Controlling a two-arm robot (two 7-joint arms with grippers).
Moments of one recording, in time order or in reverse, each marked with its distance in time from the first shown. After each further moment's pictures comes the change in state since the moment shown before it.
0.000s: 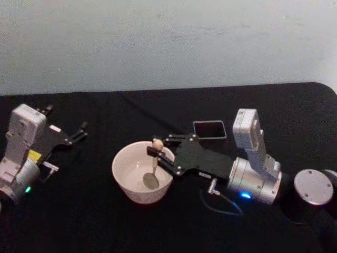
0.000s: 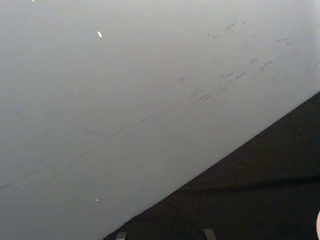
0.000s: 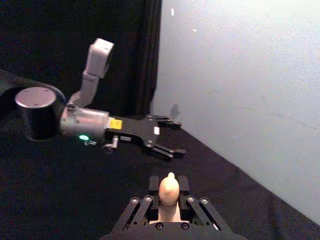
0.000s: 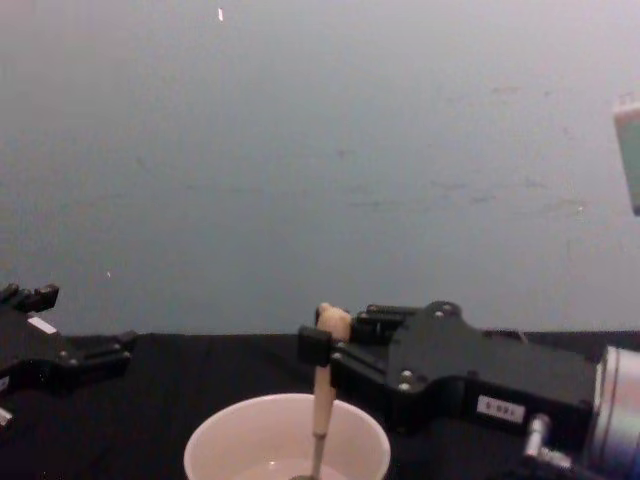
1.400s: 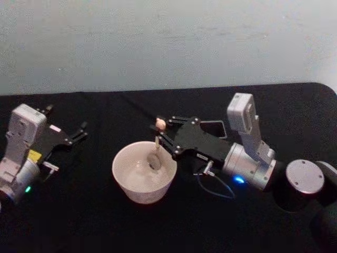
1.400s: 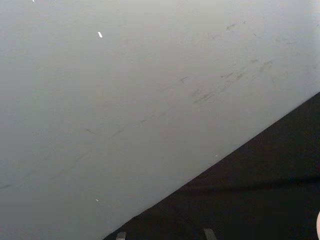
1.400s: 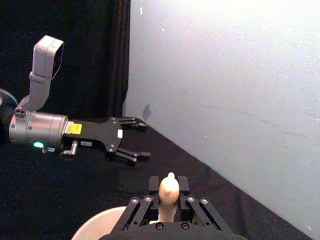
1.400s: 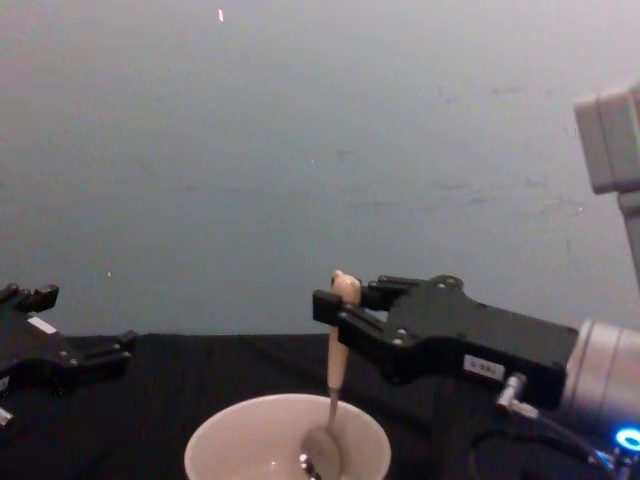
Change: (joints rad) left arm 0.000 0.000 0.000 0.000 0.000 0.000 0.000; right arm 0.050 -0.062 0.024 0.084 -0.035 -0.005 -0.078
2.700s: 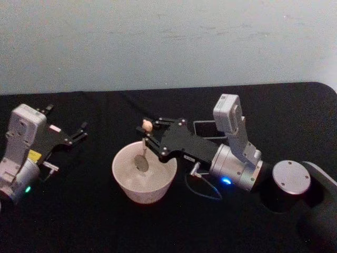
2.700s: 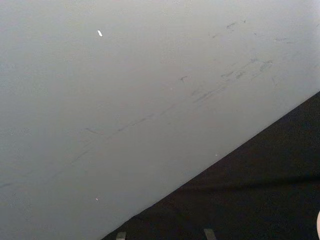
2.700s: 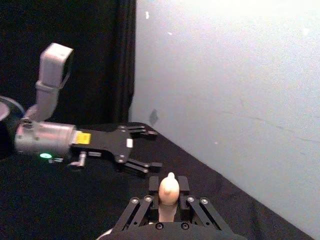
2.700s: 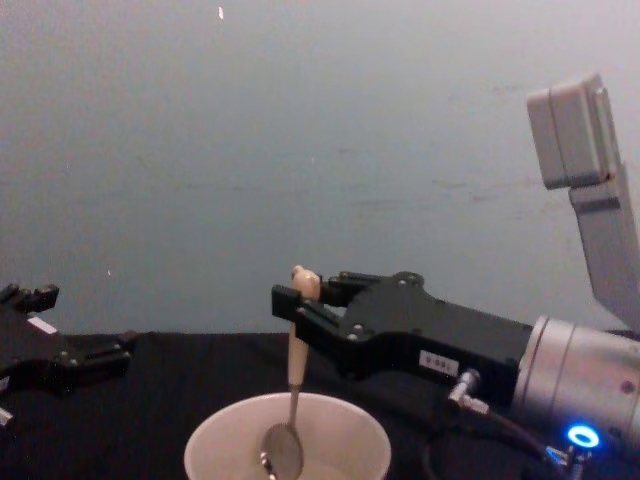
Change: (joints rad) left arm 0.000 0.000 0.000 0.000 0.000 0.000 0.000; right arm 0.011 -0.037 -0.030 0.006 -0.006 0.004 -0.014
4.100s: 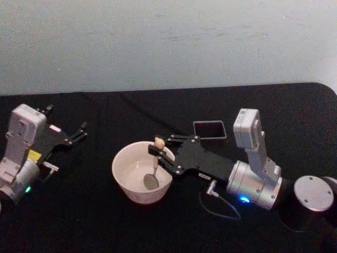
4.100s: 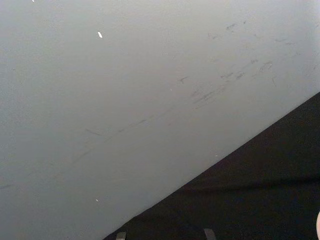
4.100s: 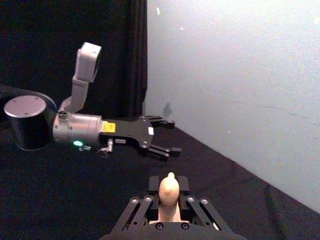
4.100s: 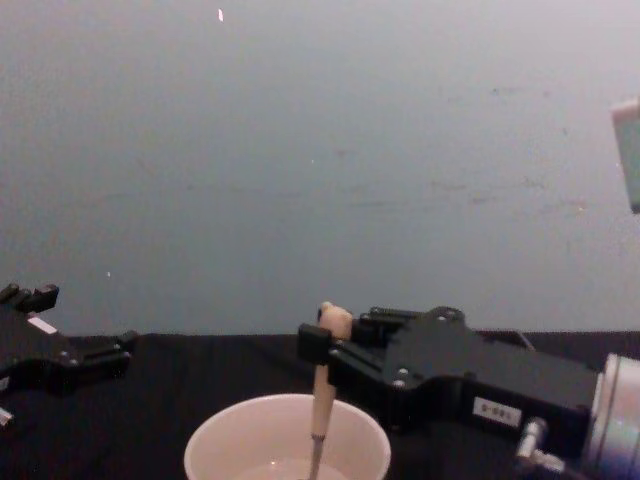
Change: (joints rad) left arm 0.000 0.000 0.000 0.000 0.000 0.000 0.000; right arm -0.111 0.089 0.026 -0.143 0.047 0.053 0.033
